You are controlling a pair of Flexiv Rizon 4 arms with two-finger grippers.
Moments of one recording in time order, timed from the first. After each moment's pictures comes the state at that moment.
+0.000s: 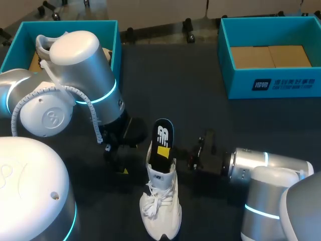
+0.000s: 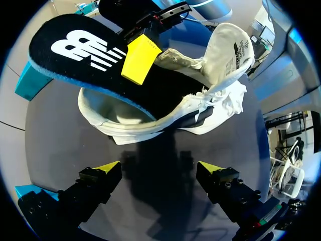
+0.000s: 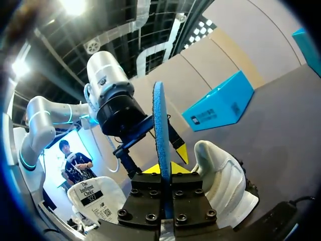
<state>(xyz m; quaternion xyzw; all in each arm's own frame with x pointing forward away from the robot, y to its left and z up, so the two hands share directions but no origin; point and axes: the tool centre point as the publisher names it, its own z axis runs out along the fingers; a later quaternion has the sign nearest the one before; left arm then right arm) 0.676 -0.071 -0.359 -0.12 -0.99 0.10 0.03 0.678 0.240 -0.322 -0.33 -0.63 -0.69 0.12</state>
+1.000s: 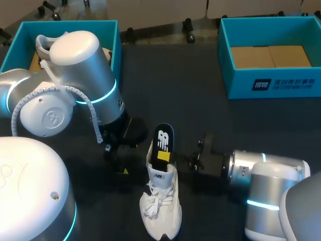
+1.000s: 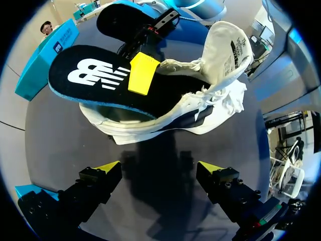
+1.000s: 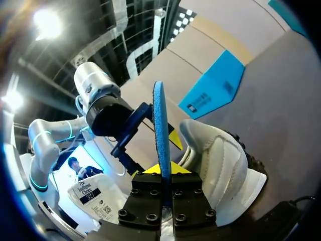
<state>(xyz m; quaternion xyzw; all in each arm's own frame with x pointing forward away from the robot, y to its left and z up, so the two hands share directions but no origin) 0.676 -0.071 -0.359 -0.12 -0.99 0.10 0.03 0.674 0.240 -0.344 -0.38 -0.60 -0.66 0.21</state>
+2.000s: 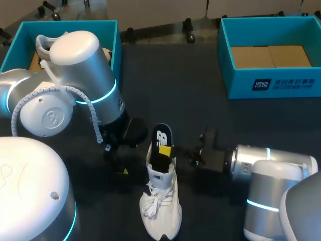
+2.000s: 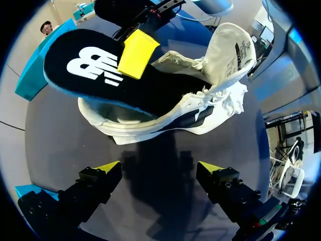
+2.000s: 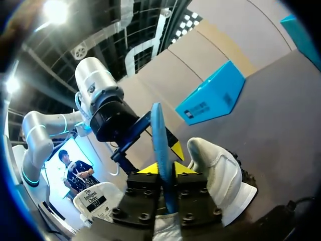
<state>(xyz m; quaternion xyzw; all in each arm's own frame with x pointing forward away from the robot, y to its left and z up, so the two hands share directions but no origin) 0.676 -0.071 -0.359 -0.12 -0.99 0.10 0.03 0.681 0.233 -0.323 -0.38 -0.63 -0.66 0.16</state>
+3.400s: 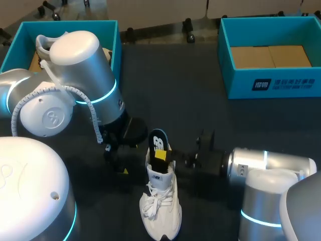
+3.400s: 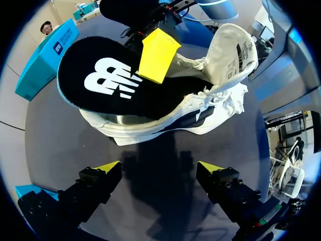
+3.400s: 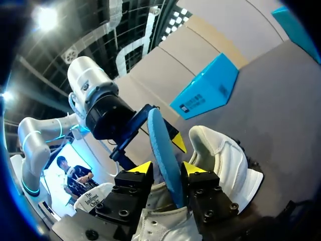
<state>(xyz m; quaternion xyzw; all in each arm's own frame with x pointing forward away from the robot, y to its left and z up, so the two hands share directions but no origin) 0.676 -0.071 -0.359 -0.12 -0.99 0.10 0.03 0.670 0.242 -0.326 -0.42 -0.63 -0.64 0.17</state>
